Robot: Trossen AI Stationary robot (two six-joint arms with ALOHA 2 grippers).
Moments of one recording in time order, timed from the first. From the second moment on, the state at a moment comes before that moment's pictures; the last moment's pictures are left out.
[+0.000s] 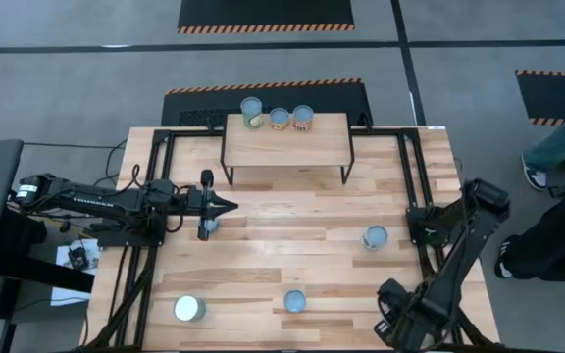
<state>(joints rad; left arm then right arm) -0.01 0.75 0.29 0.43 -0.02 0.14 0.99 1.68 1.34 -1.11 -0.10 1.93</state>
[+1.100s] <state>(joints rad) -0.01 0.75 0.29 0.39 -0.02 0.10 0.76 1.72 1.44 -1.22 -0.05 1.21</state>
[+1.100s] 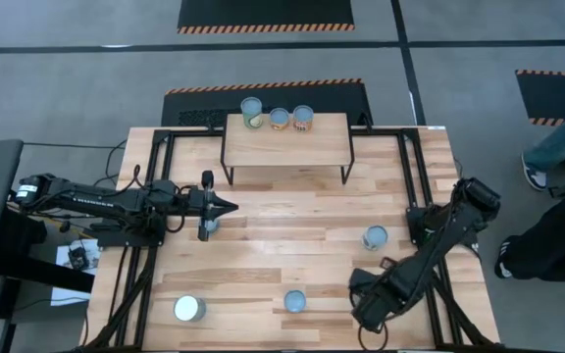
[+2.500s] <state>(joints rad) -0.01 0.75 0.29 0.44 -0.01 0.05 0.13 1.87 1.52 -1.16 0.24 -0.22</state>
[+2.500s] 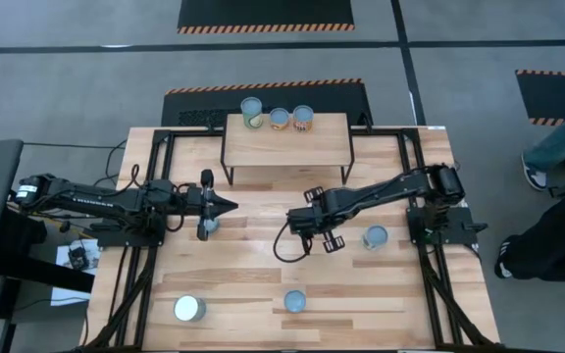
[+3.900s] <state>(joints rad) -0.01 0.75 0.29 0.40 -0.01 0.06 0.25 1.48 0.83 -0.07 0.45 0.36</state>
